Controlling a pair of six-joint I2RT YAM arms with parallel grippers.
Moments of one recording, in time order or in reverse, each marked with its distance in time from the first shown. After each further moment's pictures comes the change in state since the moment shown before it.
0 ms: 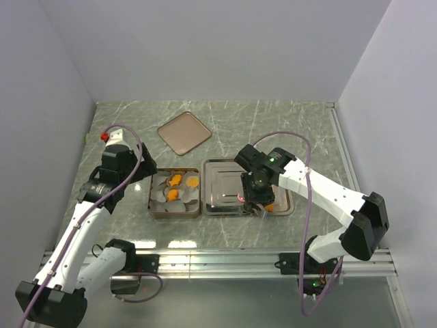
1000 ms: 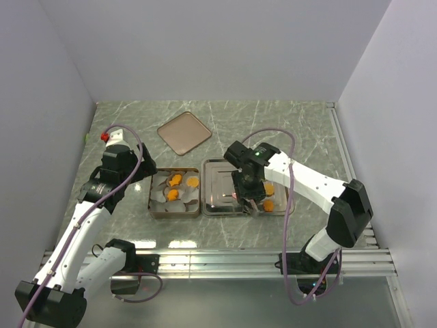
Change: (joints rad) left arm -0.010 0.000 0.000 -0.003 -0.020 -0.001; right arm 0.007 0.139 0.061 0.037 -0.008 -0.048
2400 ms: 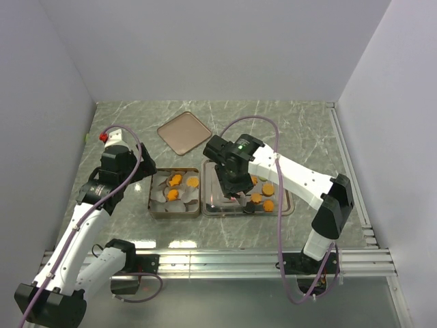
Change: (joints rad) left arm 0.000 -0.016 0.000 0.000 -0.005 -0.002; right arm 0.130 0.150 0.341 -0.166 0.118 -0.013
